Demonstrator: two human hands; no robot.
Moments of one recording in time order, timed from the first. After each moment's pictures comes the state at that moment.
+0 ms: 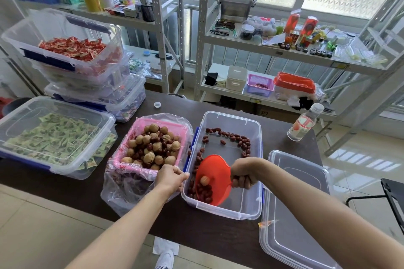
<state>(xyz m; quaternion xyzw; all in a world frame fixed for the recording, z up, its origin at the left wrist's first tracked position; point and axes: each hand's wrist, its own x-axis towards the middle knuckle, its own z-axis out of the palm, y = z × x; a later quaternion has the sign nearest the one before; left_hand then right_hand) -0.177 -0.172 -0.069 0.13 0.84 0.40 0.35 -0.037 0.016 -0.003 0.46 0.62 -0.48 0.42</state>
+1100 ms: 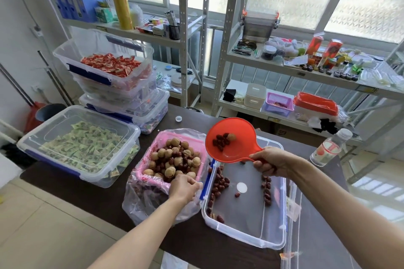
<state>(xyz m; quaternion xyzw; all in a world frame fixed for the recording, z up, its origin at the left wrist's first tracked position) -0.198 -0.179 -0.049 0.13 0.85 0.41 0.32 -0.062 0.046 0.066 0.42 0.57 -0.70 0.12</state>
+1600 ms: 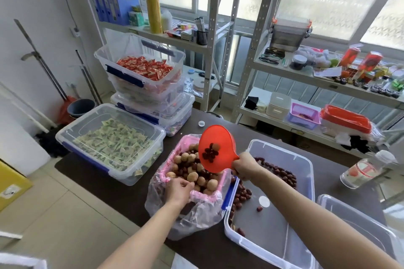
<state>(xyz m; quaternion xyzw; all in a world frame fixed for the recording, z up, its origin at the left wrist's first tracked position) -0.246 -0.233 -0.052 0.00 0.83 0.48 0.28 -0.173 -0.035 0.027 0.41 0.80 -0.44 0.06</state>
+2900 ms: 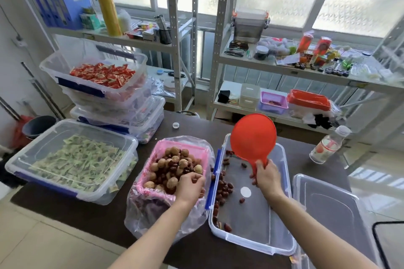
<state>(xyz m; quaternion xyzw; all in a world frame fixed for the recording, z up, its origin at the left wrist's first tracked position) -0.215 -0.166 -0.033 0.15 0.78 0.51 0.32 -0.074 0.005 -0.011 0.55 0.67 -0.44 -0.23</state>
